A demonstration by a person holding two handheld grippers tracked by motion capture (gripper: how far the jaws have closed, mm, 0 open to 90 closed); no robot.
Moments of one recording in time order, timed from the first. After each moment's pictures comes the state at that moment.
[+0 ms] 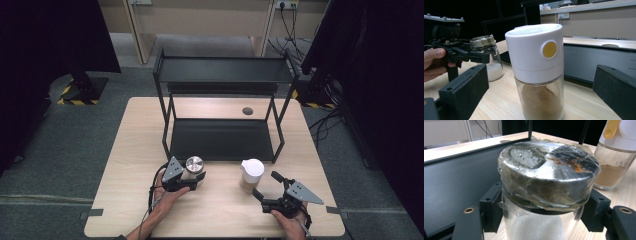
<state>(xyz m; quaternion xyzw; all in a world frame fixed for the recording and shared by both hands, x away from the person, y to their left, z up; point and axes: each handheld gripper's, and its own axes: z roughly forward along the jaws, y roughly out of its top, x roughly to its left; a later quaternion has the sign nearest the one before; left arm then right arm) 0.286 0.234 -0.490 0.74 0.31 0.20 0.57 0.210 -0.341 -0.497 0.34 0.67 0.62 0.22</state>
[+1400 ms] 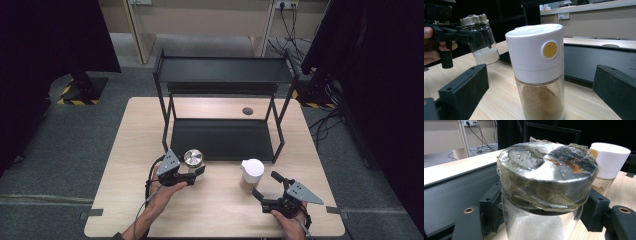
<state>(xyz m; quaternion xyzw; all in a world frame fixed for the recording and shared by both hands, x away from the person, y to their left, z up) 0.290 0.245 -0.450 0.73 0.29 0.18 0.59 0.210 -0.341 -0.498 0.35 0.67 0.62 0.22</state>
